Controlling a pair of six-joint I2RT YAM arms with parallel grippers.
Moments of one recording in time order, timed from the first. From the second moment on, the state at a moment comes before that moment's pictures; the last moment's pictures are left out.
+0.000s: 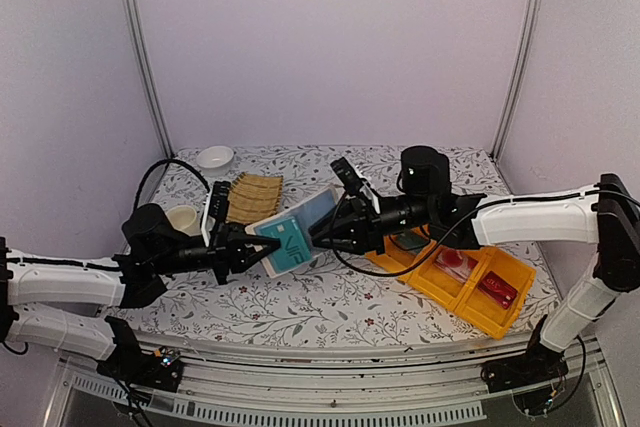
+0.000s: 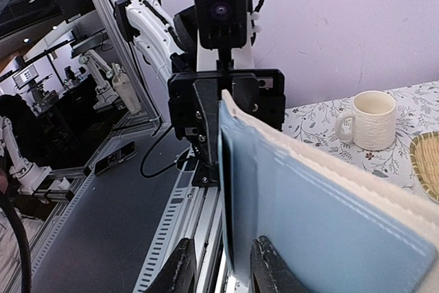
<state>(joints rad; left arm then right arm) -0.82 1.09 0.36 0.84 0.57 -0.34 0.89 1.61 1.00 0.44 -0.89 0.18</state>
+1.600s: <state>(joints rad) -0.83 1.19 0.36 0.88 0.51 -0.37 0.88 1.71 1.17 0.18 -0.97 0.13</state>
